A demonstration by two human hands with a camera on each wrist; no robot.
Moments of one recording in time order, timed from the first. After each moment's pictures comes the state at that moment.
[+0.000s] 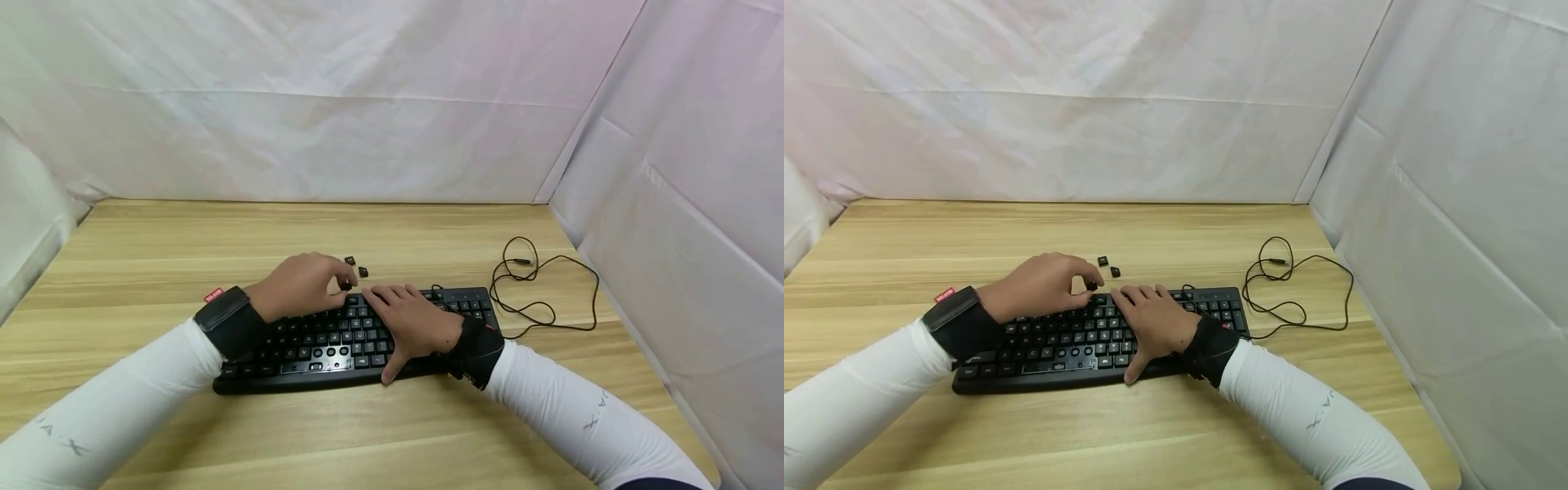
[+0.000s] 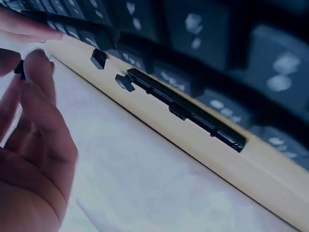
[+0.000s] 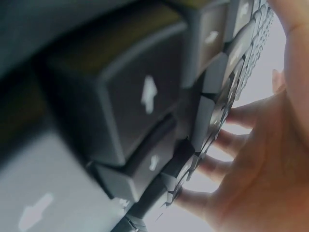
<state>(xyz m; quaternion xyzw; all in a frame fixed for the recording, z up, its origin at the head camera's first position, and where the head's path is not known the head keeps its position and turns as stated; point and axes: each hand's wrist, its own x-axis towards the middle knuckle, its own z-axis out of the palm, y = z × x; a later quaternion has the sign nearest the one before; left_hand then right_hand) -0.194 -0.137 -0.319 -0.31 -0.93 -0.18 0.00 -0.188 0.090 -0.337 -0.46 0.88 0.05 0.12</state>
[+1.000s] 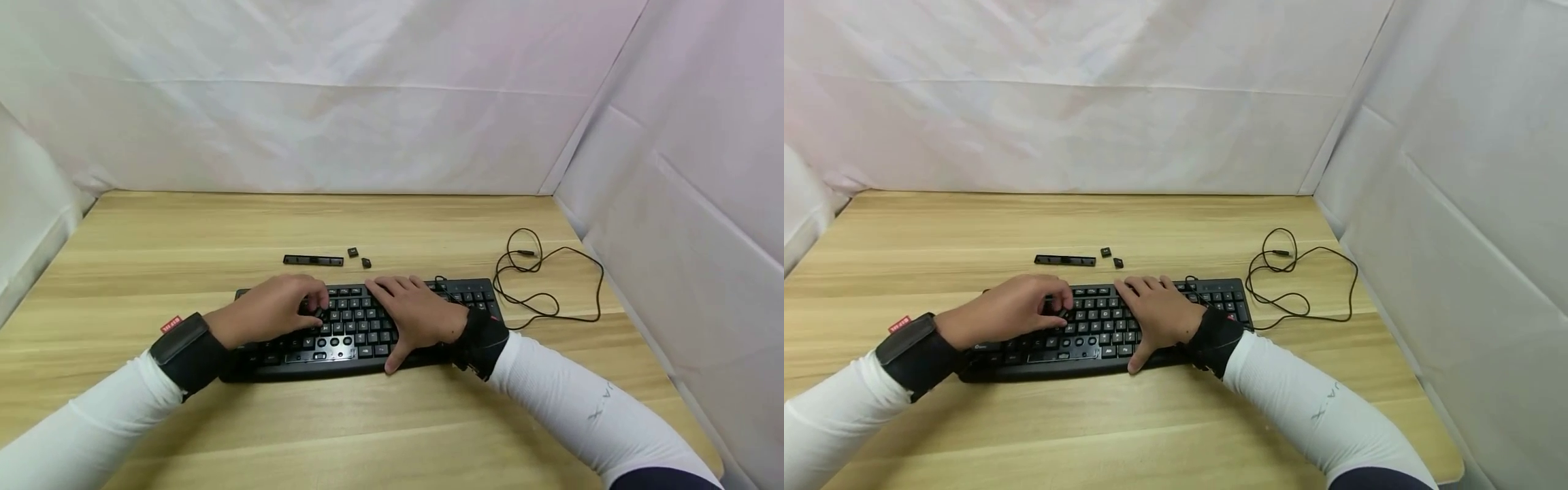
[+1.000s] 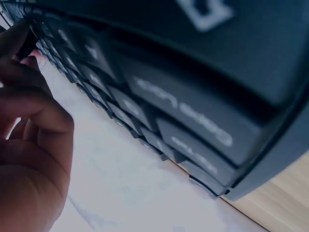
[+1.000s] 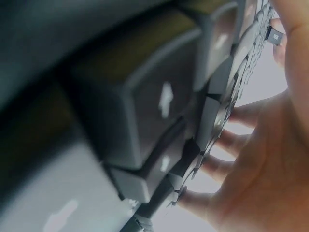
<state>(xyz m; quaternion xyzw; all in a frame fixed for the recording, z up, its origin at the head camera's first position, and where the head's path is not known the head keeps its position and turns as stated) -0.162 -0.167 -0.338 -0.32 -0.92 -0.21 -0.02 -0.194 0.097 -0.336 -0.45 0.88 0.02 0.12</state>
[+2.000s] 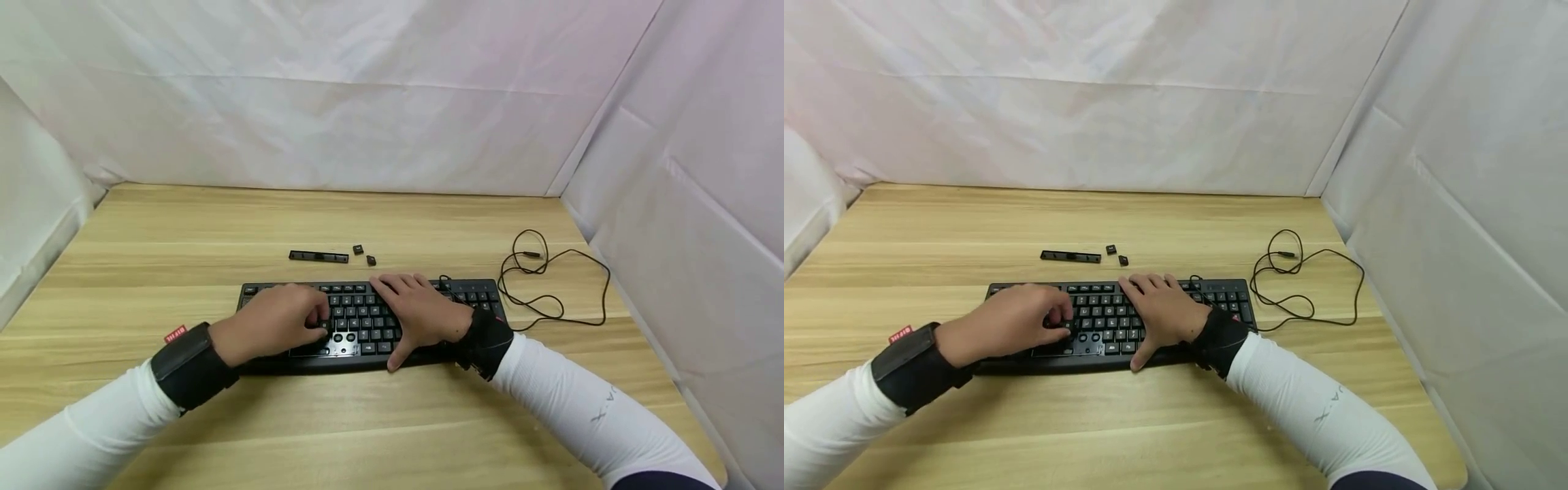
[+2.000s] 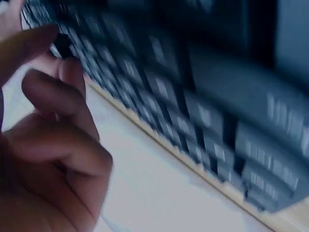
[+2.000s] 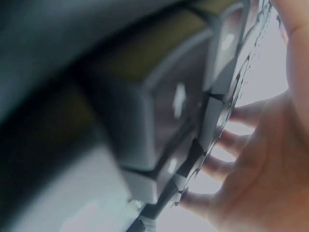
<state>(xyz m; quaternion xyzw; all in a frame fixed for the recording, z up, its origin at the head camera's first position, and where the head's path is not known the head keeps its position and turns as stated) -0.134 -0.153 -0.328 -0.25 -0.96 -0.16 -0.03 -0.194 0.098 -0.334 -0.46 0.88 0.01 0.12</state>
